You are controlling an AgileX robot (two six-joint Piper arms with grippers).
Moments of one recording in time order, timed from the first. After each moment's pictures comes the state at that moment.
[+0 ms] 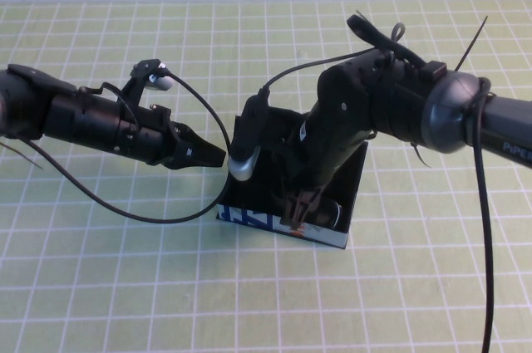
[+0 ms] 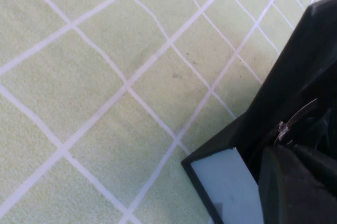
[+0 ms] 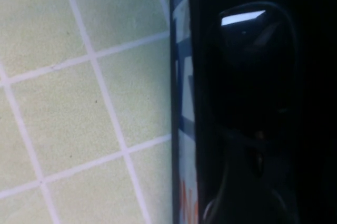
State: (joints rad) right arm 0.67 2.01 -1.58 0.12 0.80 -0.71; left arm -0.11 2.07 -1.36 -1.20 1.07 1.34
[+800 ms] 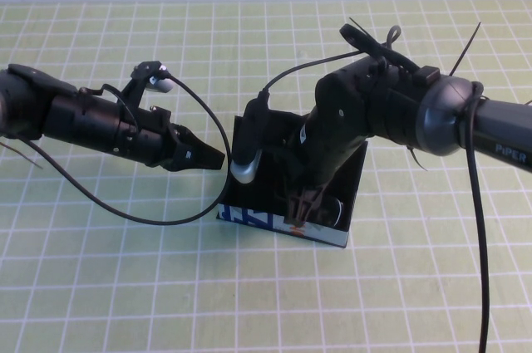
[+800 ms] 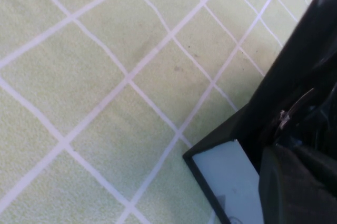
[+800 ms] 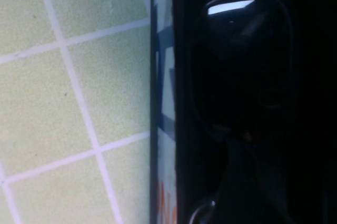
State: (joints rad) right arm 0.67 2.03 -1.58 0.07 0.76 -0.71; left arm -0.11 2.07 -1.36 -1.18 1.07 1.34
